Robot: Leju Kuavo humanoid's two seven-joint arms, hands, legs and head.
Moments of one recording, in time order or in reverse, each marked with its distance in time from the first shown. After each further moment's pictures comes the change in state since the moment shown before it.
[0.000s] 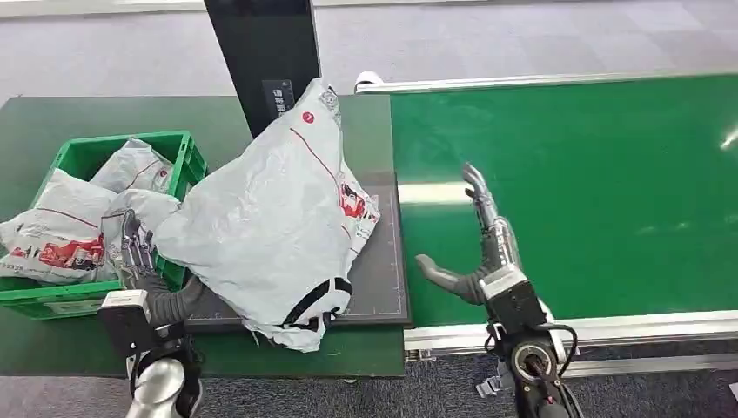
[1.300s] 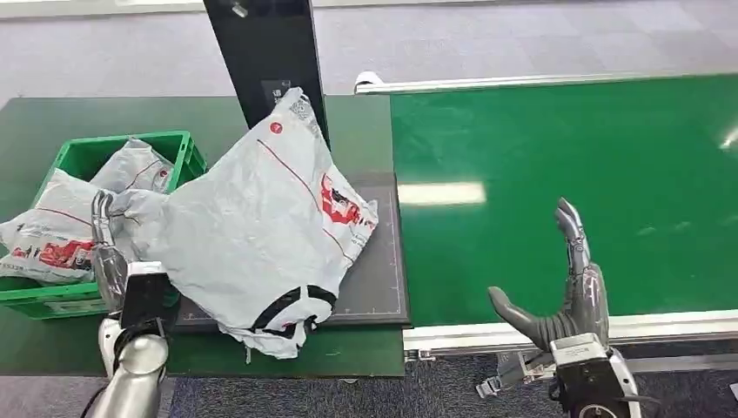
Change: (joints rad) left arm -0.135 0.092 0.146 0.179 -0.359 0.148 0.045; right arm 0.241 -0.062 -0.203 -0.215 0.090 -0.062 -0.083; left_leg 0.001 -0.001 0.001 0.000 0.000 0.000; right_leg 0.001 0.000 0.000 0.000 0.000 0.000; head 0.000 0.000
